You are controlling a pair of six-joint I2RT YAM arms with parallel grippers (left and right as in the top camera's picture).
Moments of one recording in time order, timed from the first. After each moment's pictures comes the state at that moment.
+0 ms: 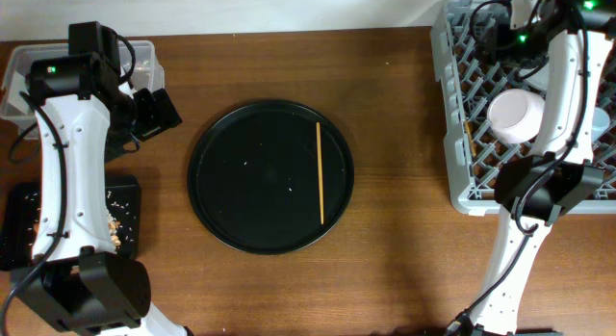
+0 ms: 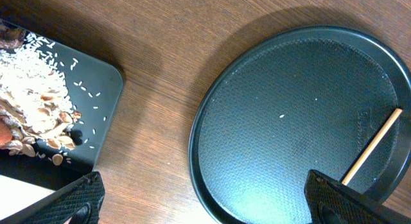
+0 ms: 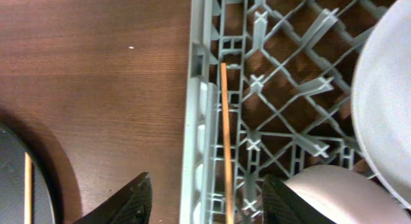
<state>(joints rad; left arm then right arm) 0.12 1.82 1.90 -1.43 0.02 -0.36 -0.26 2.51 2.81 -1.47 -0.32 -0.17</state>
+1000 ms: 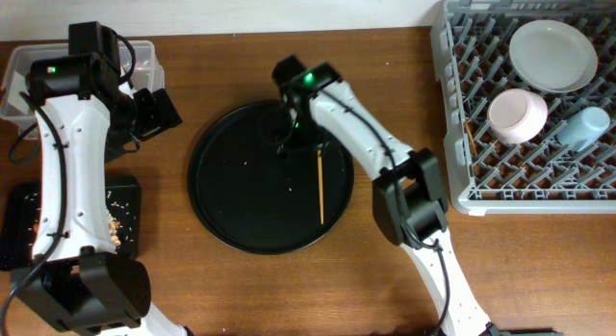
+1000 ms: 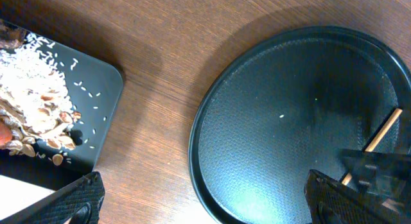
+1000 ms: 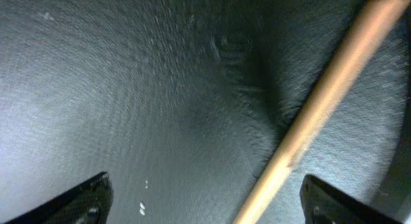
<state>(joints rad) 0.12 1.82 1.90 -1.43 0.02 -0.36 0.55 2.51 2.27 -1.28 -0.12 0.28</state>
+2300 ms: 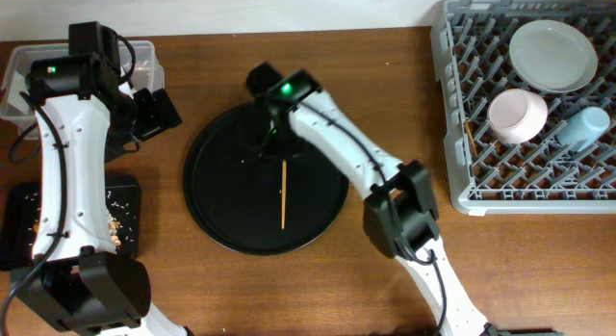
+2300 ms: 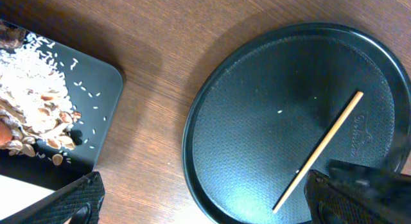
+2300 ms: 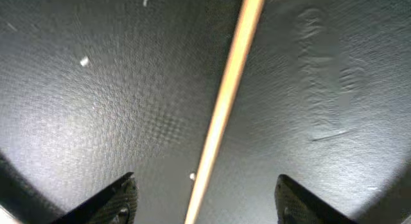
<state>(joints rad) 0.12 1.82 1.90 -1.43 0.02 -0.36 0.66 2.48 2.34 -1.33 -0.11 0.50</state>
